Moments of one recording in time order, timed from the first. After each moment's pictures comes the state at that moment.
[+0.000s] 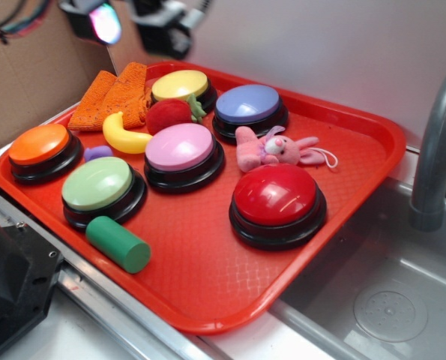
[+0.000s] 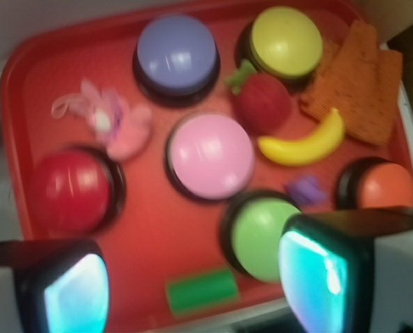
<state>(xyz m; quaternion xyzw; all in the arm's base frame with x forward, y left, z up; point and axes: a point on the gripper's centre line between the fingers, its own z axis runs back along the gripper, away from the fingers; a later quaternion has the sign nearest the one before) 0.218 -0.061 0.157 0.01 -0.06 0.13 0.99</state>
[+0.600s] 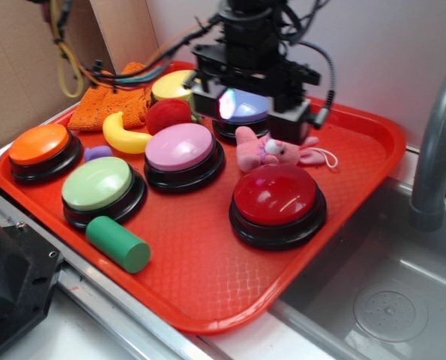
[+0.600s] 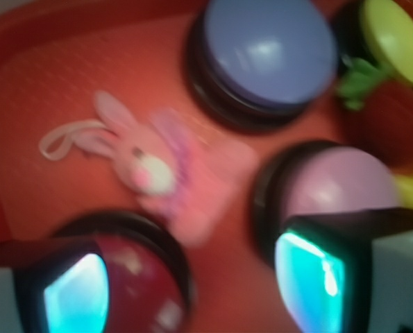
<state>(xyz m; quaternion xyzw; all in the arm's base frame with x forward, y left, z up) 0.281 -0.100 0.073 0.05 -0.04 0.15 0.99</state>
